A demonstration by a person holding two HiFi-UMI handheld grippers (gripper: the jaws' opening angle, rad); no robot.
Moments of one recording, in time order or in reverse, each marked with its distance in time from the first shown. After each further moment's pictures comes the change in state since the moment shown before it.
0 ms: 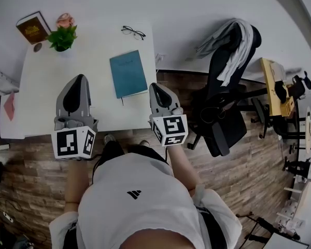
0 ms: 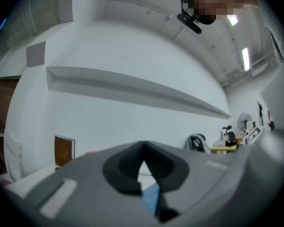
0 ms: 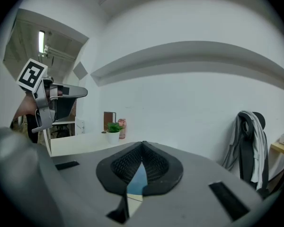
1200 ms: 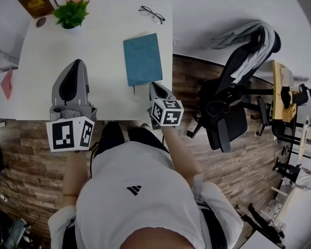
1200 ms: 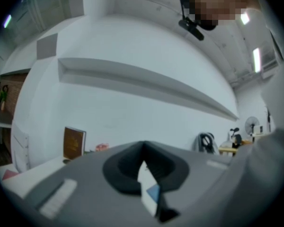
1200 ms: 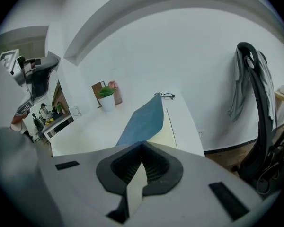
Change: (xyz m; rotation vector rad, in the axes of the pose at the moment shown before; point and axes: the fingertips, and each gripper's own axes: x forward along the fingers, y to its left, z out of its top) left arm 0.005 0.064 -0.030 -0.069 0.045 0.075; right arm 0.064 0.026 -0.162 0.309 0.418 0.019
